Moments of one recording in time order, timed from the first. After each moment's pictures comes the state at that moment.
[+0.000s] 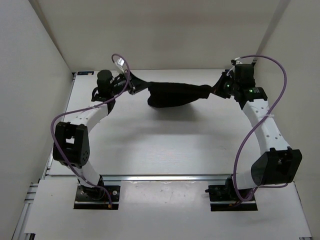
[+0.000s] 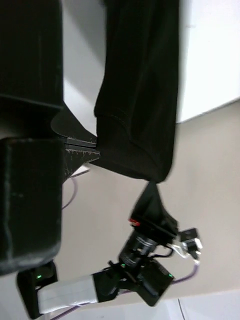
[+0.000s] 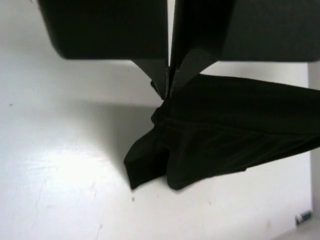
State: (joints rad) left arm -0.20 1.69 1.22 0.46 0.83 -1.05; right arm 0.12 1.42 1.40 -0.58 -0.25 0.45
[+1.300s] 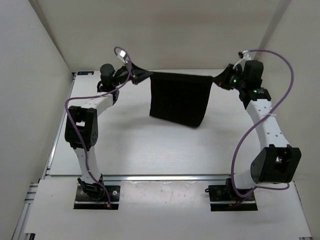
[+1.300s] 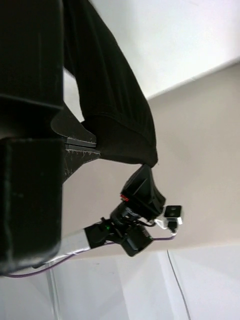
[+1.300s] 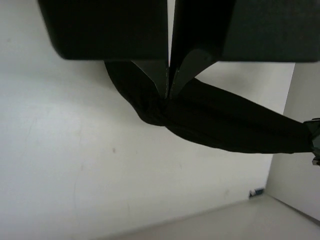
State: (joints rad) left arm -0.17 1.93 1.31 0.76 0.94 -1.38; right arm 0.03 1.43 1.30 -0.31 -0.44 0.43
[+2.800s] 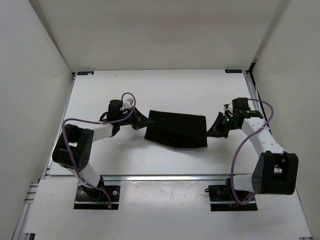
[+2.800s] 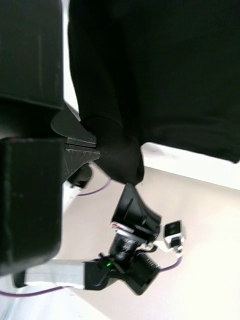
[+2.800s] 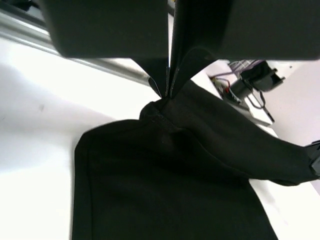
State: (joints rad) left arm -0.29 1.61 0.69 0.38 0.82 -1.21; right arm 0.03 1.28 0.87 -0.82 -0.58 0.48
